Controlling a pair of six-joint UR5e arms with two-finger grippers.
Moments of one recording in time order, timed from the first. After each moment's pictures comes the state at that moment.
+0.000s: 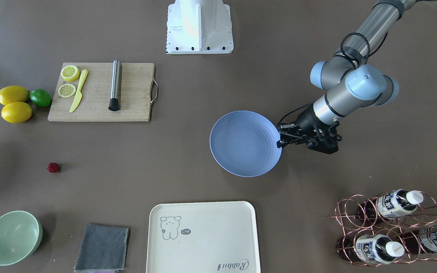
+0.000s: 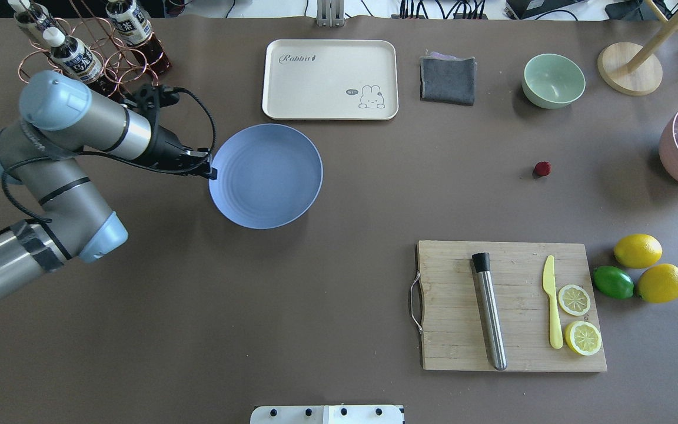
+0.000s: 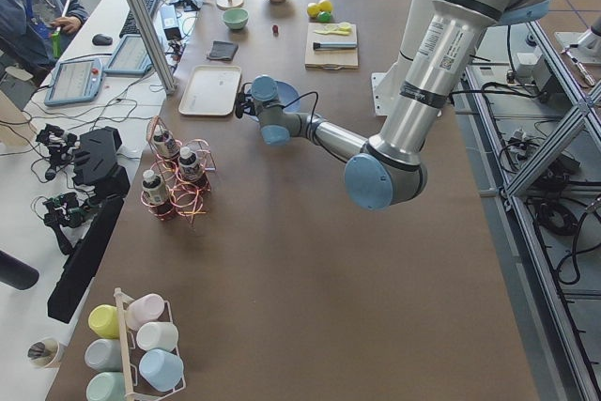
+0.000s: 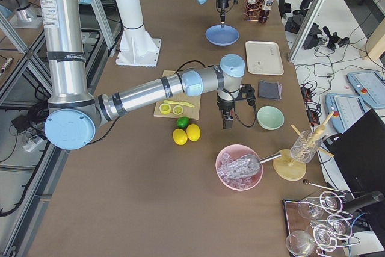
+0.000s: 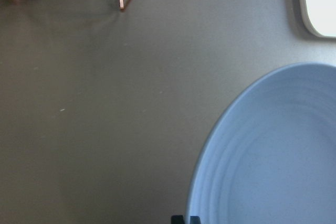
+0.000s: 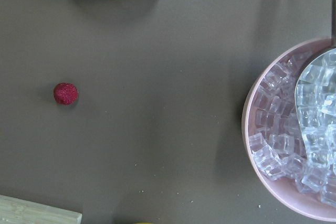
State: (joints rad) left arm -0.76 -2.07 -1.40 -2.39 -2.16 -1.20; right arm 1.32 -1.51 1.86 -1.65 2.30 0.19
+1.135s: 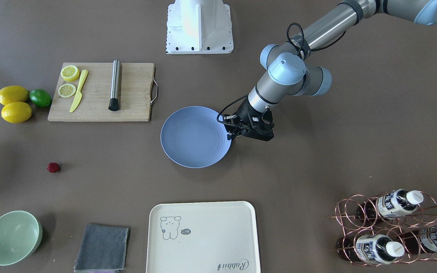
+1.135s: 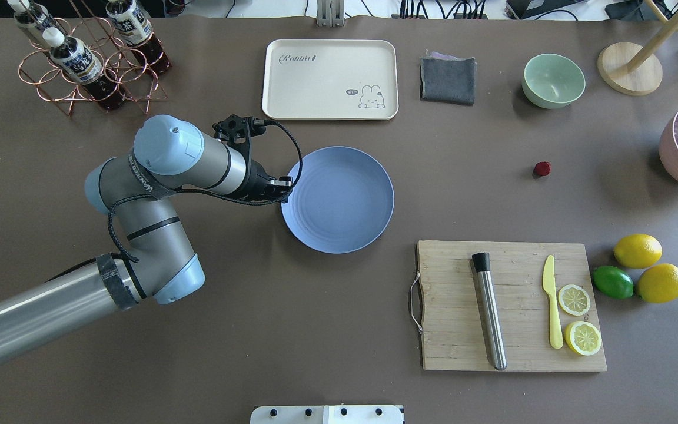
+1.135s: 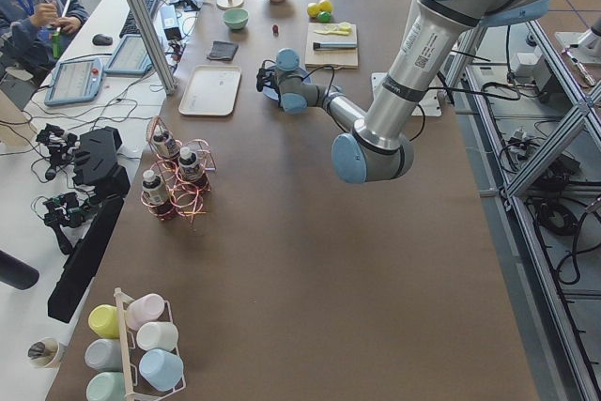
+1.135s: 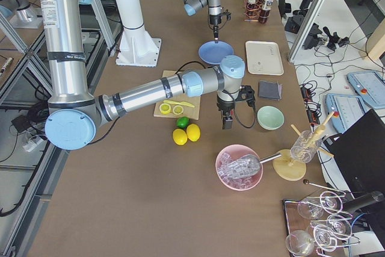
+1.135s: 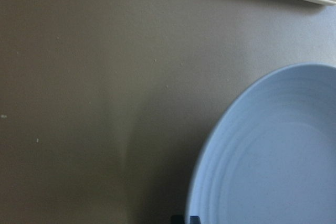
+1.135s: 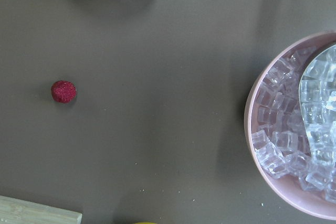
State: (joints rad) left arm -0.61 -2.18 -1.41 -2.29 -1.97 -1.26; right arm 1.31 -1.51 1.85 -1.65 2.30 0.21
